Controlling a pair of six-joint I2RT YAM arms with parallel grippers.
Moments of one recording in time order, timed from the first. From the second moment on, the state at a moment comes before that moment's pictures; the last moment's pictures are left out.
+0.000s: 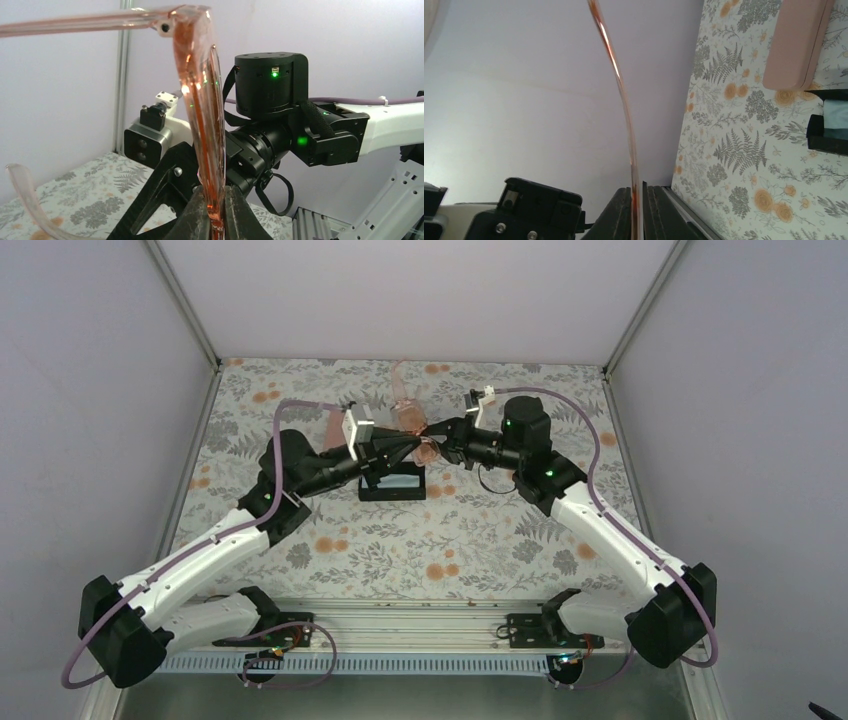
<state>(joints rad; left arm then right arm) -0.72 1.05 0.85 0.38 0.50 -0.29 0.57 1.21 1.03 -0.05 -0.63 1.17</state>
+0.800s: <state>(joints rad) -0.72 1.05 0.97 0.10 0.67 -0.15 0.57 1.16 0.92 -0.17 -0.64 0.86</state>
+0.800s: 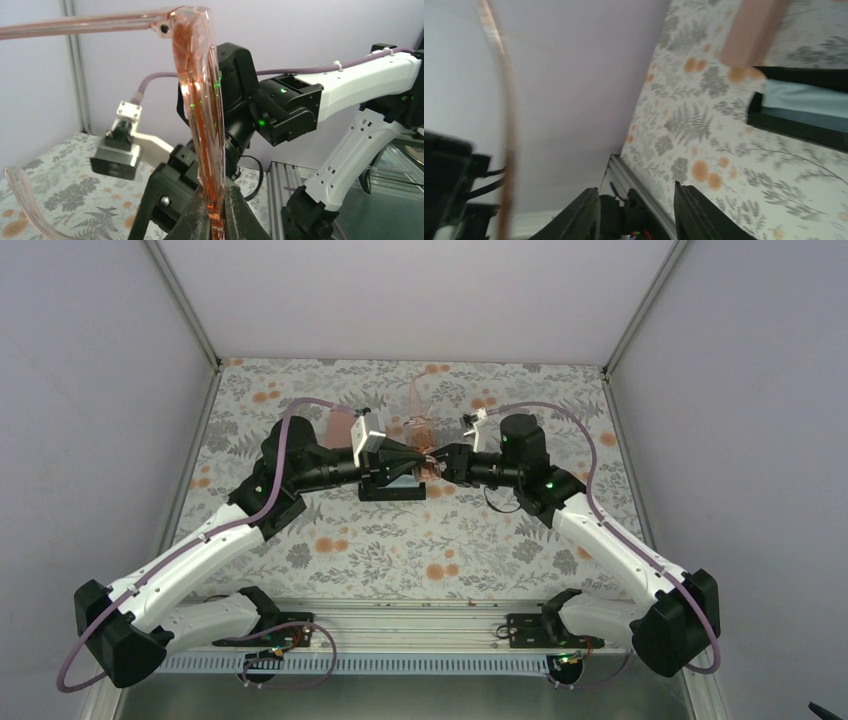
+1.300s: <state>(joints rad) -0.73 1.06 0.99 0.01 0.77 -0.15 0.56 1.03 0.85 0.12 -0.82 0.82</state>
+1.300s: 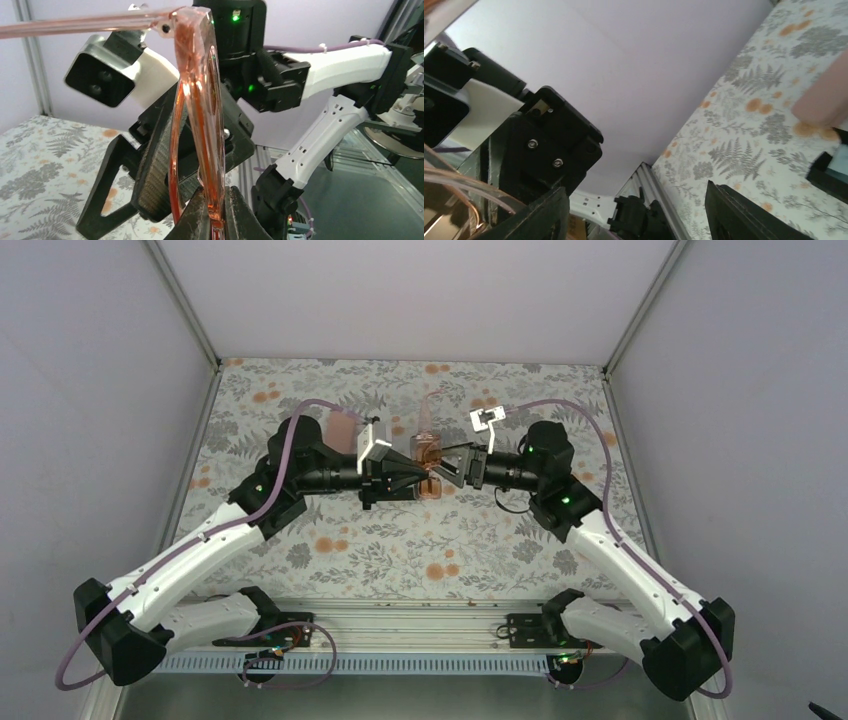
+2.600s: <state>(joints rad) -0.73 1.05 1.09 -0.34 0.65 0.17 0.59 1.20 1.23 -0.28 -0.89 0.36</state>
